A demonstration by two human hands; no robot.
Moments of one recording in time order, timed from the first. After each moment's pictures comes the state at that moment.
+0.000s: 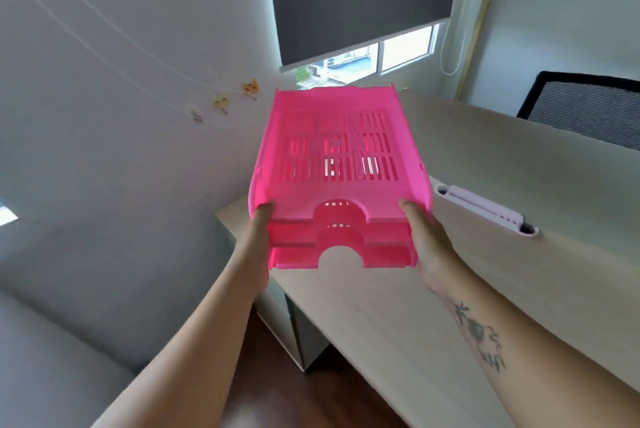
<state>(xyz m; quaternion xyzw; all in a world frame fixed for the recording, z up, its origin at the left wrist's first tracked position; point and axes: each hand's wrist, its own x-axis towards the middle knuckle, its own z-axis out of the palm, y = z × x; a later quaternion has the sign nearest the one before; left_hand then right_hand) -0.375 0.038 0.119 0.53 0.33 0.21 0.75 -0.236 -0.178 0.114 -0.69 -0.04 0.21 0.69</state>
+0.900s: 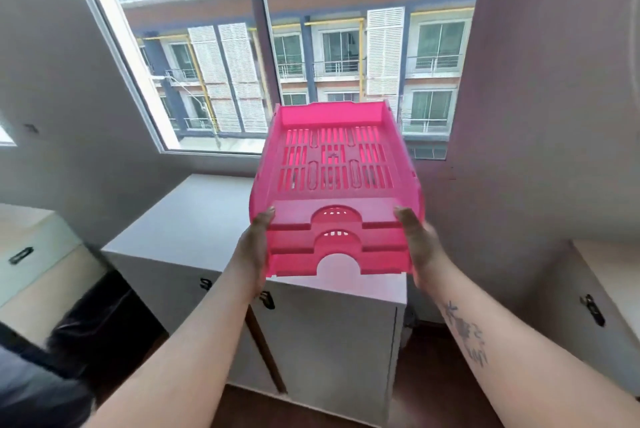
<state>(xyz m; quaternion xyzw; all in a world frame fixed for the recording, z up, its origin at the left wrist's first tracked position) -0.975 0.137 0.156 0.39 0.52 0.52 0.55 -0.719 0.144 0.132 -0.50 -0.40 0.55 0.53</state>
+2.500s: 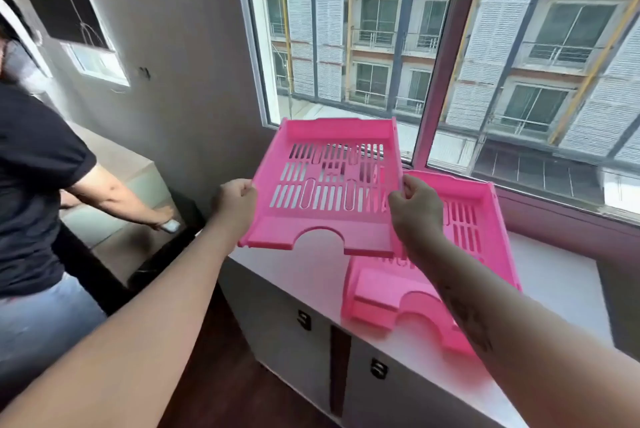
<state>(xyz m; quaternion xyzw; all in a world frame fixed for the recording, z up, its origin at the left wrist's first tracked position) -1.287 0.282 0.160 0.41 0.77 0.46 0.16 -1.024 0.340 0.173 -0.58 -0.59 0.34 0.45</state>
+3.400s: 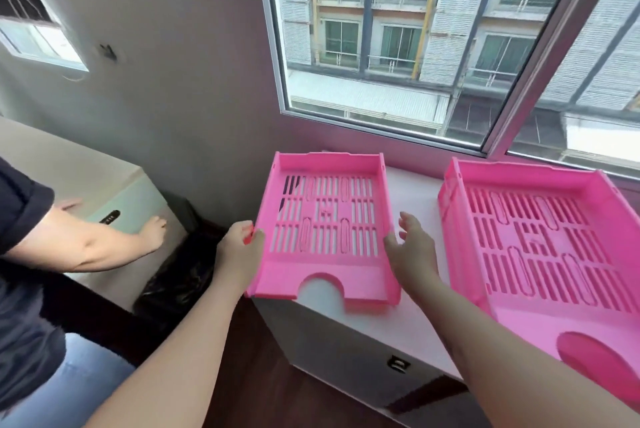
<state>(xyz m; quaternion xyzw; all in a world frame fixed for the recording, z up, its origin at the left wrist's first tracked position) -1.464 0.333 0.050 0.38 0.79 0.40 0.26 -1.195 0.375 0.067 -0.67 -0.57 0.35 0.32</state>
